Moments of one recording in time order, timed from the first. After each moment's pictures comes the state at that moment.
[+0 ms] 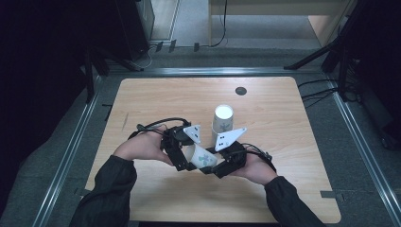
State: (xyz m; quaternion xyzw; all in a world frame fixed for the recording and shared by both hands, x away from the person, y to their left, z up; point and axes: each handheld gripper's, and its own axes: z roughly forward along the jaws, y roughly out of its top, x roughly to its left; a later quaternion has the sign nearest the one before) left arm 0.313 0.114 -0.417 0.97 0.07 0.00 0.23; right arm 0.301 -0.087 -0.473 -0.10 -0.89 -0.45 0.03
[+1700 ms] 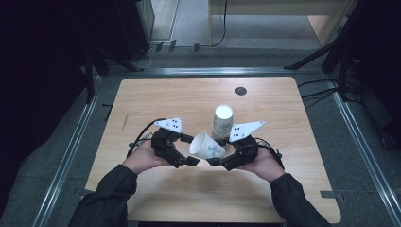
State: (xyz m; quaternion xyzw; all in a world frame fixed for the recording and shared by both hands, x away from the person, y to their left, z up) left arm 0.310 0.150 -0.439 0.87 0.19 -0.07 0.45; right arm 0.309 -0.114 -0.456 -0.12 -0.85 -0.50 0.02
